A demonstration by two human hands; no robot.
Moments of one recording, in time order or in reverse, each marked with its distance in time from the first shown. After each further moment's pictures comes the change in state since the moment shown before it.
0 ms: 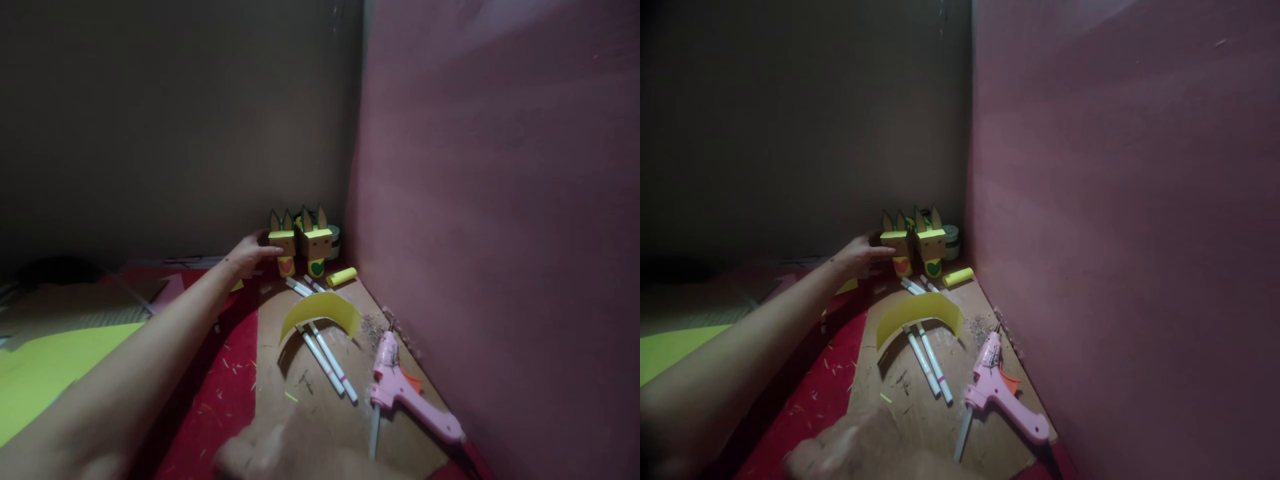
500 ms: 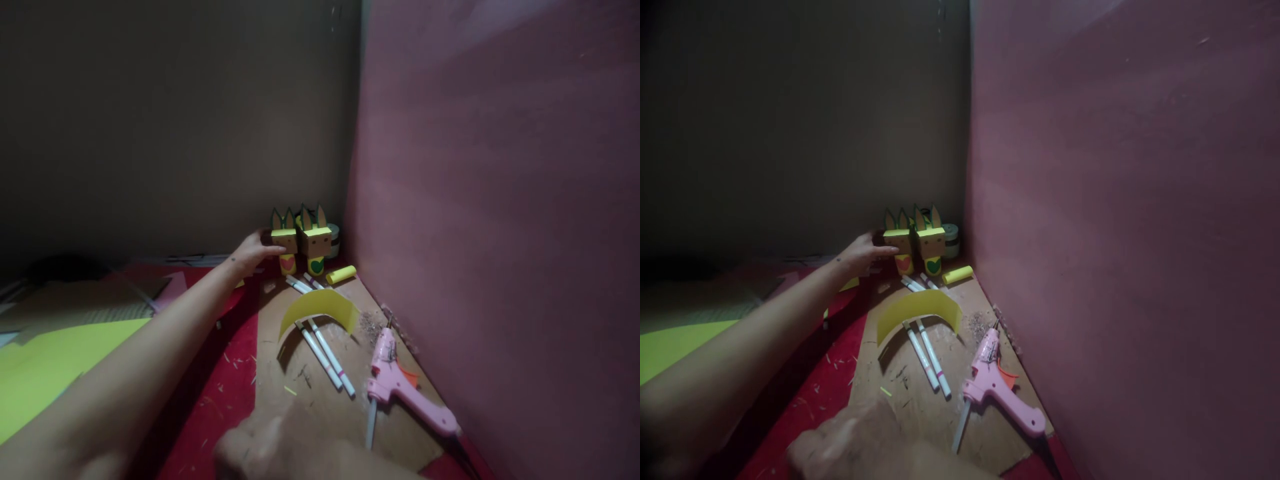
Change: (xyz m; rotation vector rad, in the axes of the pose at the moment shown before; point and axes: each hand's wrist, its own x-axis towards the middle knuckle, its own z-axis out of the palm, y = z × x) left_hand -0.016 0.017 0.015 0.116 0.070 0.047; right_hand 0.004 -0.028 0.000 -0.080 -0.148 -0.120
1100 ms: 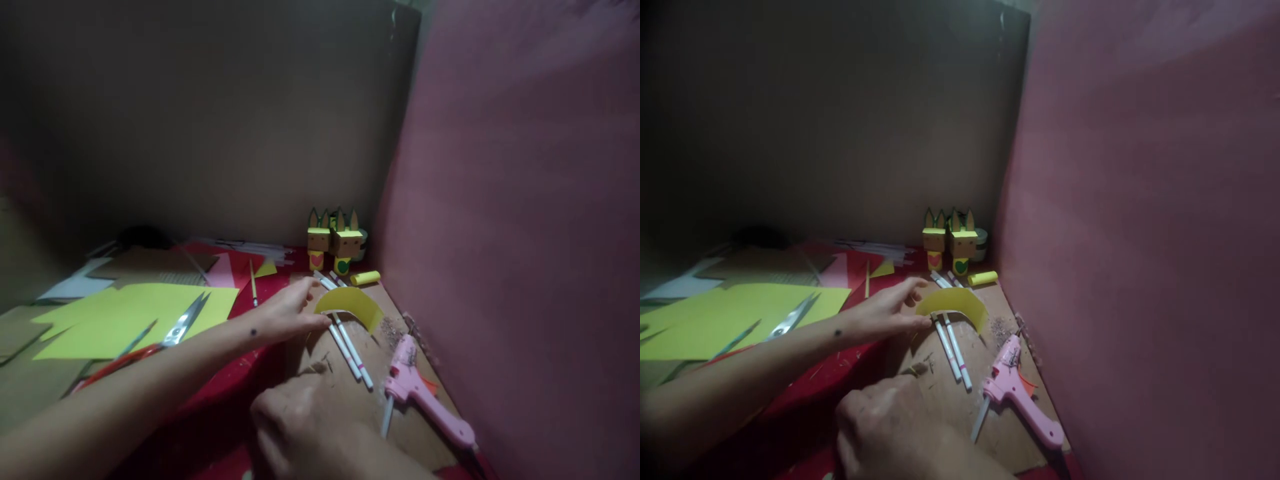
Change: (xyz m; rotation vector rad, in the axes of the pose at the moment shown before) left_hand -0.150 0.025 0.019 0.368 -0.209 -0.008; right_hand 0.006 -0.074 0.026 -0.152 -0.188 -0.277
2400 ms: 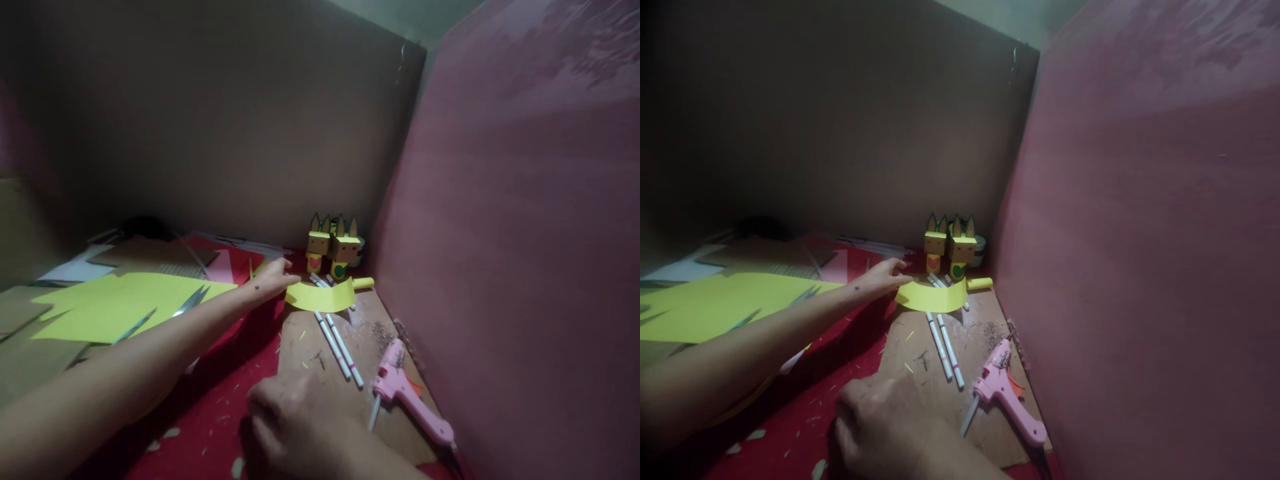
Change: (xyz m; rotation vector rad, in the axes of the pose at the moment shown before) left_hand 0.056 -0.051 -0.016 0.142 0.284 -0.166; right_hand -0.004 0.002 0.010 -0.051 0.020 0.037
